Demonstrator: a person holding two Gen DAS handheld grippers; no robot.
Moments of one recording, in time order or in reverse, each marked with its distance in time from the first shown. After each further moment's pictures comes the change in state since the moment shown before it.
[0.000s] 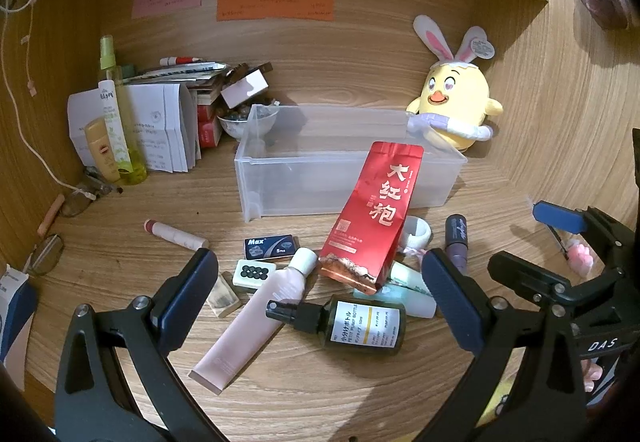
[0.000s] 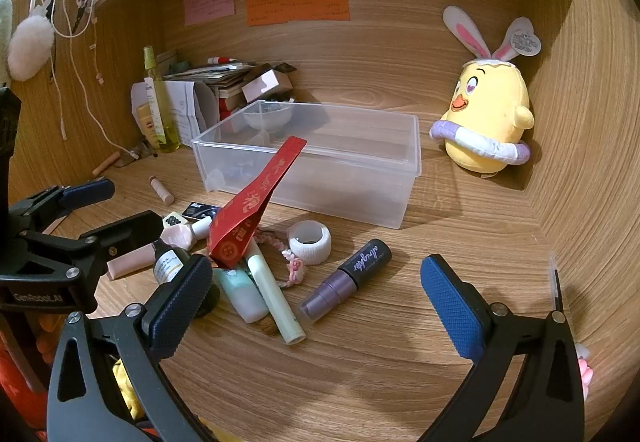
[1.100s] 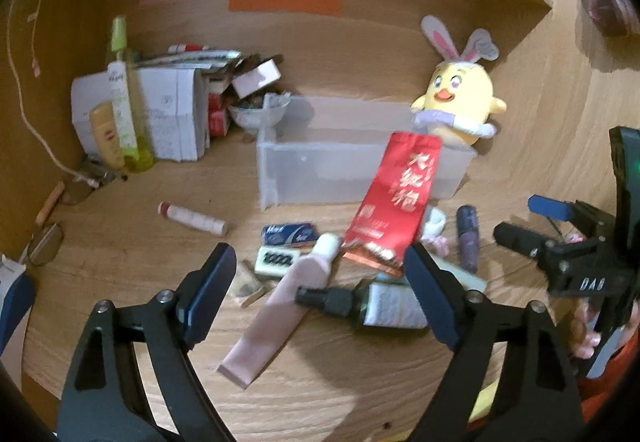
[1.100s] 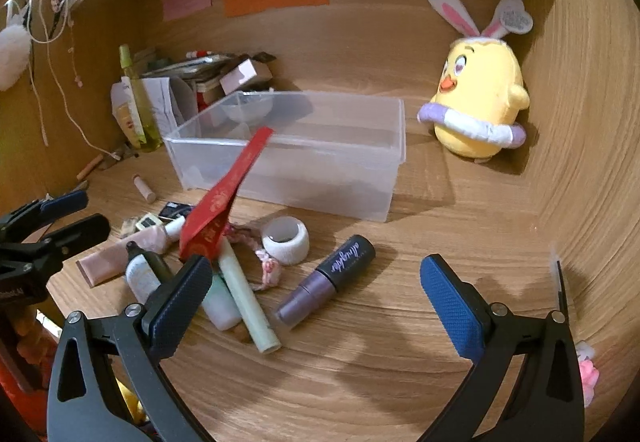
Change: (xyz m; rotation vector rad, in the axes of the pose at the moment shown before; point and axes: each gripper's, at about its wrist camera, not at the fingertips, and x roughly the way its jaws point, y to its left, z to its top) left arm 0.000 0.032 -0.014 -0.016 0.017 -0.031; right arm 0.025 -0.019 -0.002 0.048 0.044 -0.016
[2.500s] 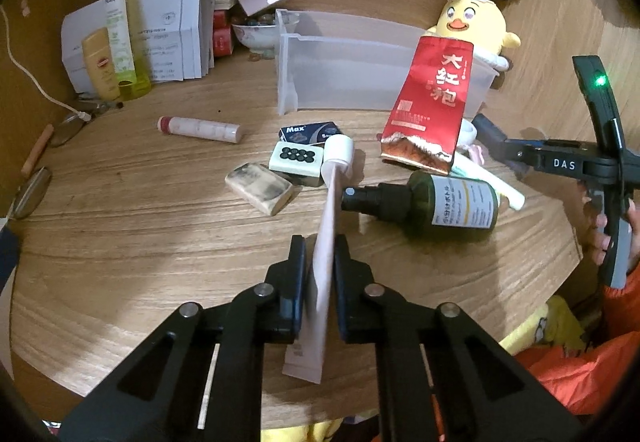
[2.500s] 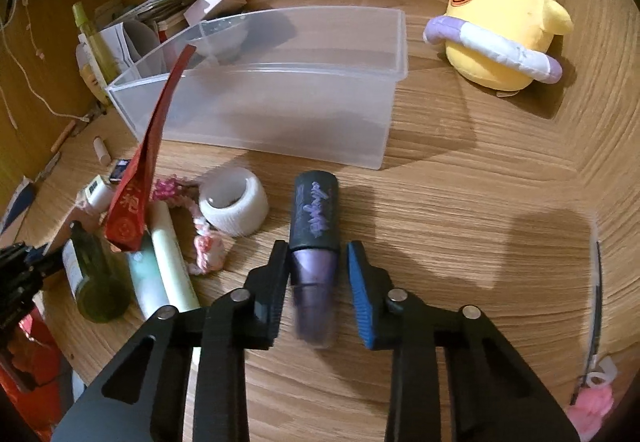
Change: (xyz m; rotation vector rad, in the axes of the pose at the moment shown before) left arm 0.022 0.027 -0.039 0.025 0.208 -0.030; right arm 0.067 -0.030 -0.002 0.015 0.262 0.030
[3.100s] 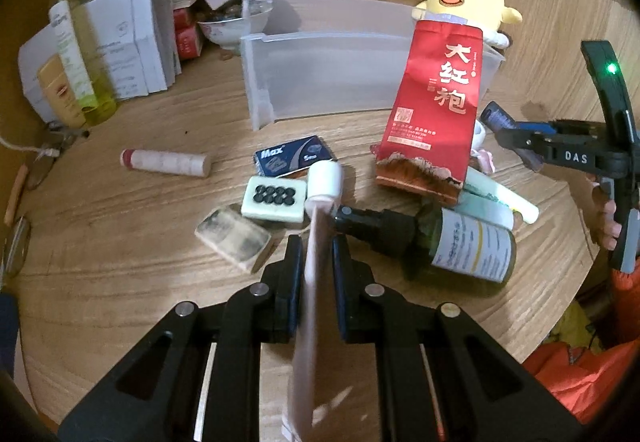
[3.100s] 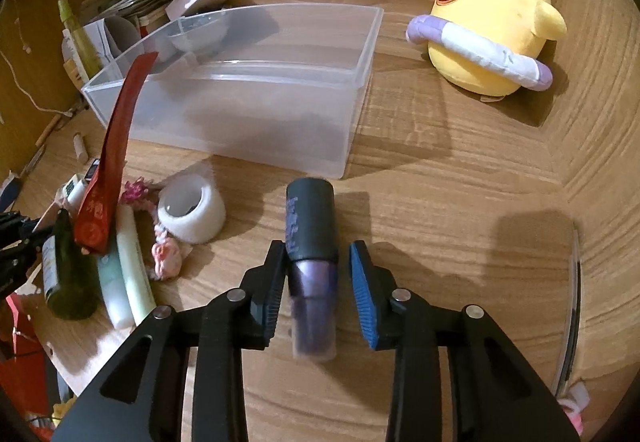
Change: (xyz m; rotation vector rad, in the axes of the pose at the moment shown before) left arm 0.033 -0.010 0.036 0.089 0.090 -0.018; right arm 0.007 -0.018 0.014 -0.021 0.027 -0.034
